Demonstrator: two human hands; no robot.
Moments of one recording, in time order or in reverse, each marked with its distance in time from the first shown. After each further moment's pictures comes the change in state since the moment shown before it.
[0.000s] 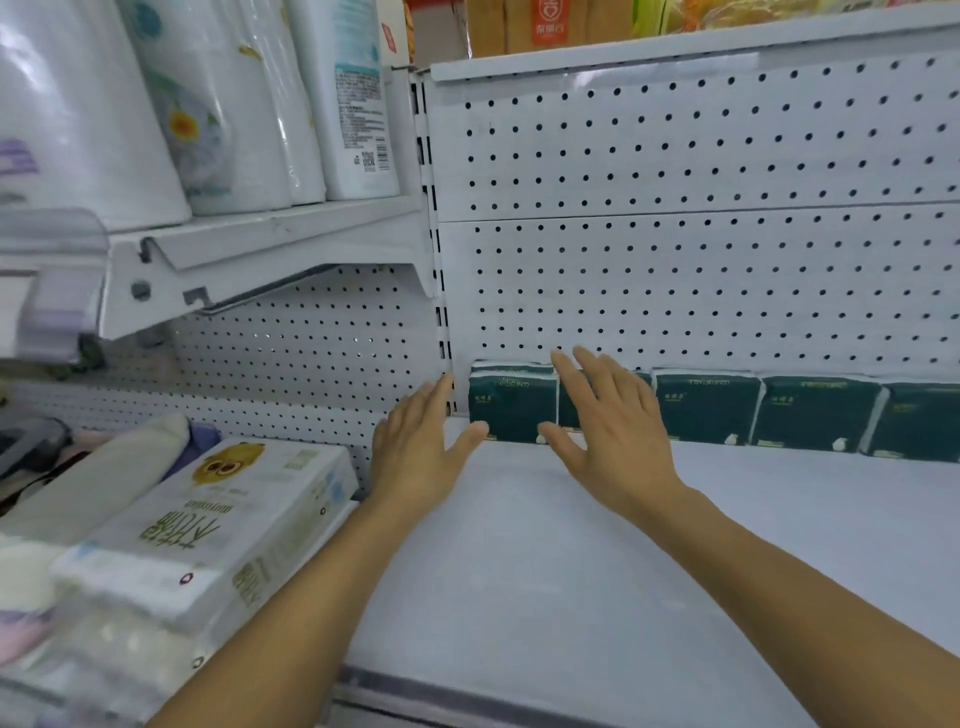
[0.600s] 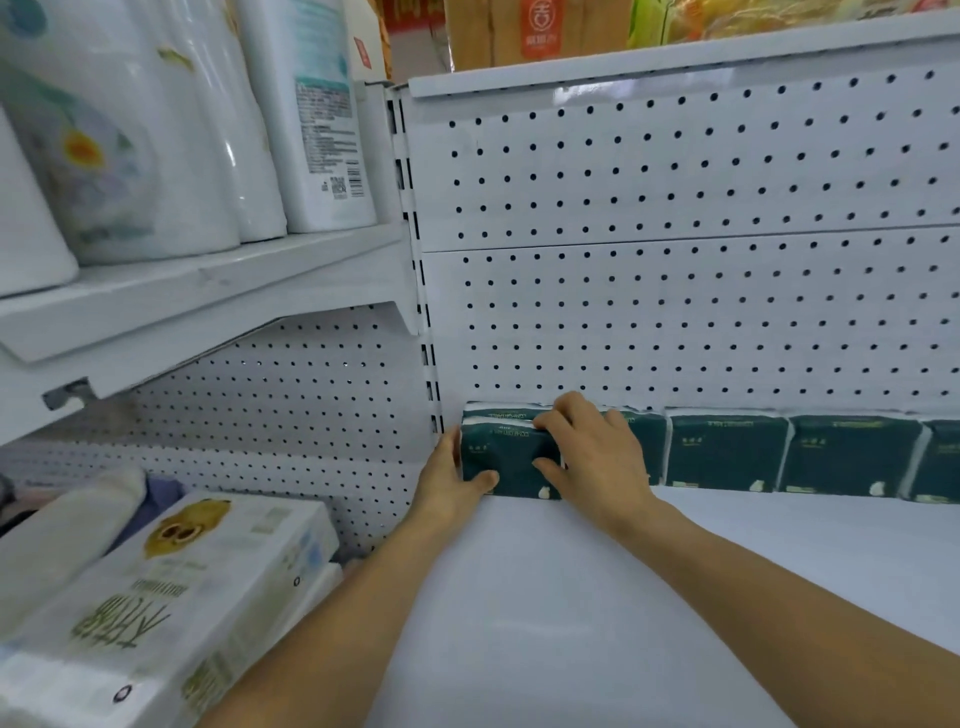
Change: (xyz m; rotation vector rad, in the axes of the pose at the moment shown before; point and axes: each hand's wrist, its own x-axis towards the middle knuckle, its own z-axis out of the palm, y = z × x) left_hand 0.086 -0.018 0.081 -0.775 -0.089 -0.180; right_hand 0.053 0.021 0.058 -0.025 0.002 -0.091
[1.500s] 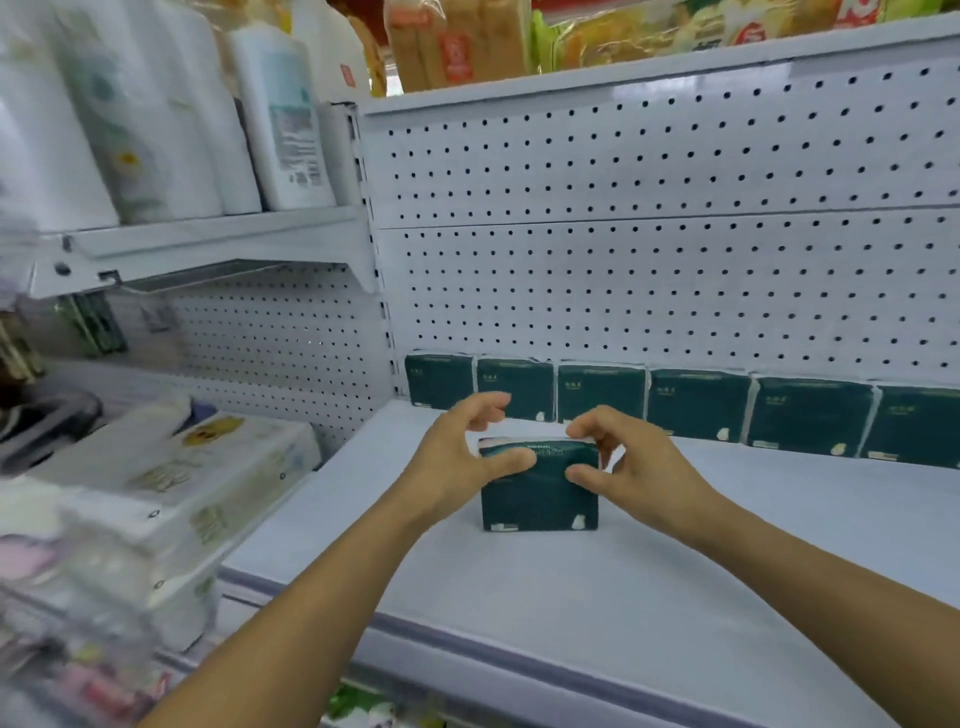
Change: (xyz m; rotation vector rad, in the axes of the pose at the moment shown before) left_hand -0.193 0.124 0.093 0.206 -0.047 0.171; right_hand -0.143 0.101 -0.145 0.701 -0.296 0.138
